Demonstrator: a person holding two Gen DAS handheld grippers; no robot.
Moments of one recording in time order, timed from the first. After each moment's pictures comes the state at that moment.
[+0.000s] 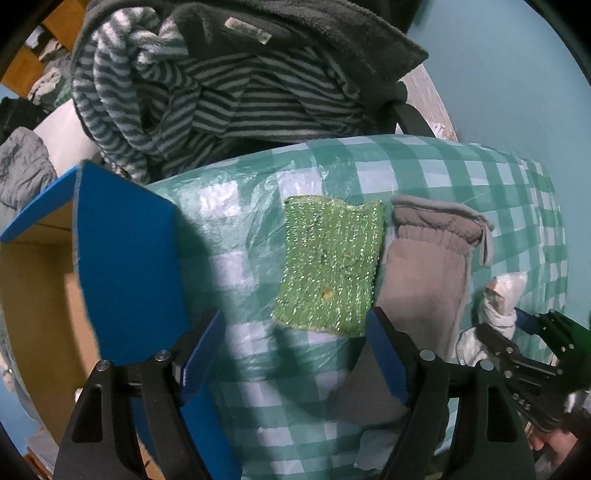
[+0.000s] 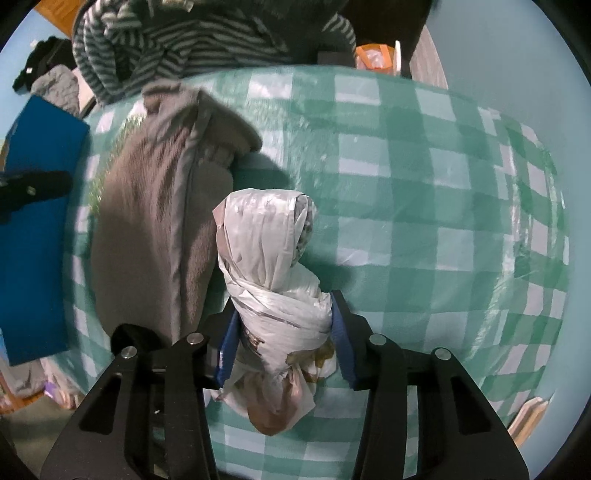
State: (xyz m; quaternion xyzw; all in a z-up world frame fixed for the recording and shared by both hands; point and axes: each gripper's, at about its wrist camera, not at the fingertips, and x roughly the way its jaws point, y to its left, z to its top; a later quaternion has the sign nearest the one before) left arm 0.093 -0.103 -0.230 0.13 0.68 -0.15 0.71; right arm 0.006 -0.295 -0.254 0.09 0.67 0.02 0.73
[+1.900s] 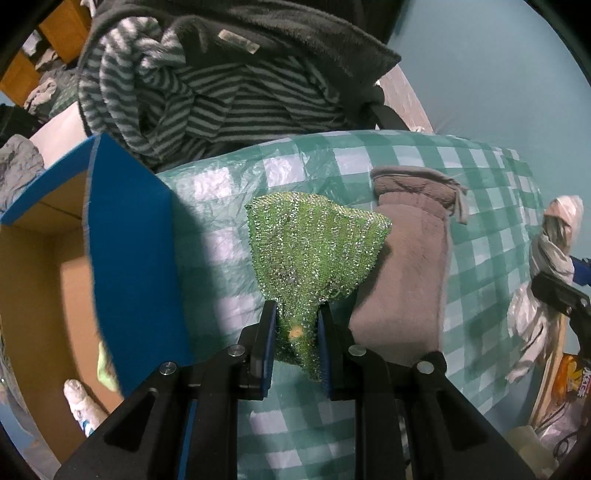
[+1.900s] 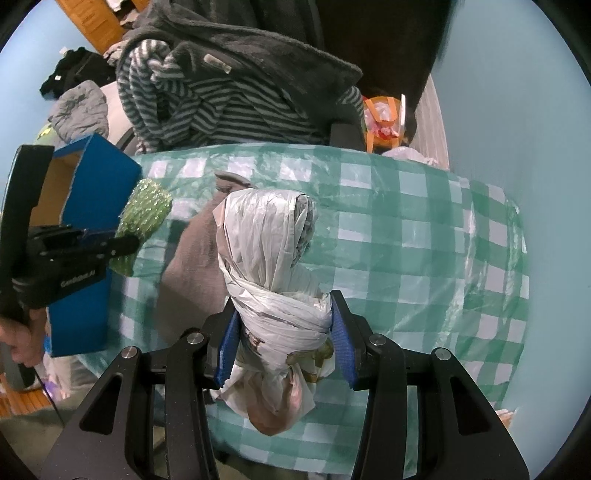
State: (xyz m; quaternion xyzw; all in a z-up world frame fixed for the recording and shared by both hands) left arm 0.060 -0.087 -0.208 0.13 0.64 -0.18 0.73; right arm 0.009 -0.293 -0.170 0.08 0.62 0.05 0.78
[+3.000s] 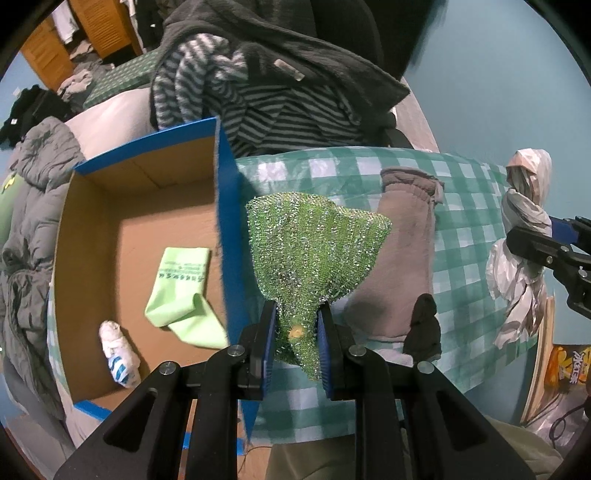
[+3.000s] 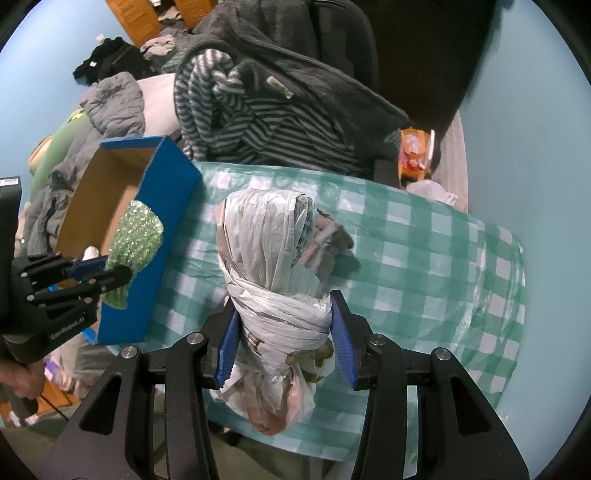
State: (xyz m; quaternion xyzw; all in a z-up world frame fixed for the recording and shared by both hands) left arm 0.008 -0.025 -0.140 0.10 0.62 -0.14 0.77; right arm 0.008 -0.239 -0.114 0.05 0.59 0.10 0.80
